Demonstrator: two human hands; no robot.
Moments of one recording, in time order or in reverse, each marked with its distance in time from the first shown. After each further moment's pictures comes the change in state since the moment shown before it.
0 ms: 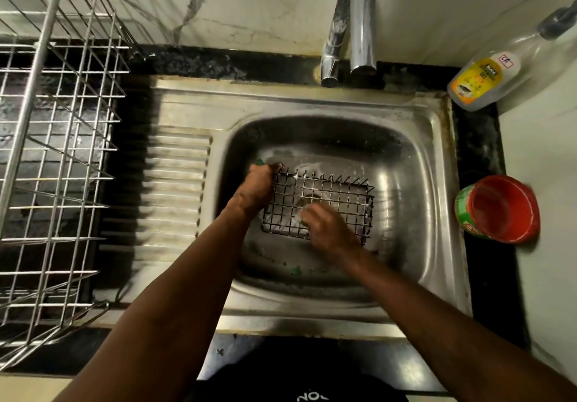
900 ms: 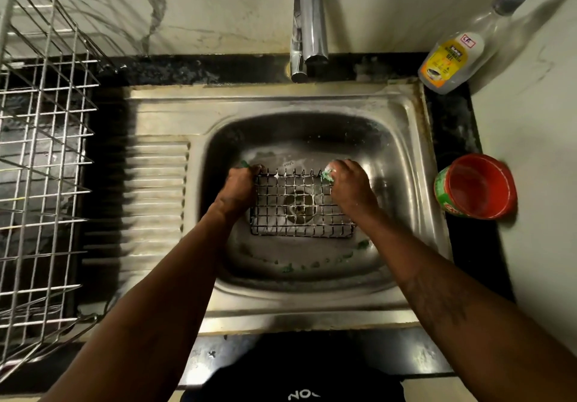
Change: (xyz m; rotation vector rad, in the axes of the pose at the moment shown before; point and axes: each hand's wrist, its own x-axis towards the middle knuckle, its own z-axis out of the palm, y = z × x) left_hand -0.003 -0.004 0.001 0.017 0.041 0.019; right_hand 0.028 0.071 -0.047 -0.010 0.202 0.374
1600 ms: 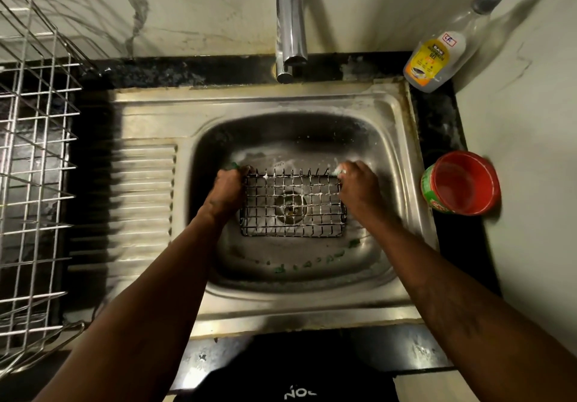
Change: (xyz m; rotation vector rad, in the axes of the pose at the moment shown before) left_hand 0.003 -0.011 0.005 0.059 -0.031 -0.023; right_hand -0.016 0.016 -0.026 -0.034 -0.003 0.188
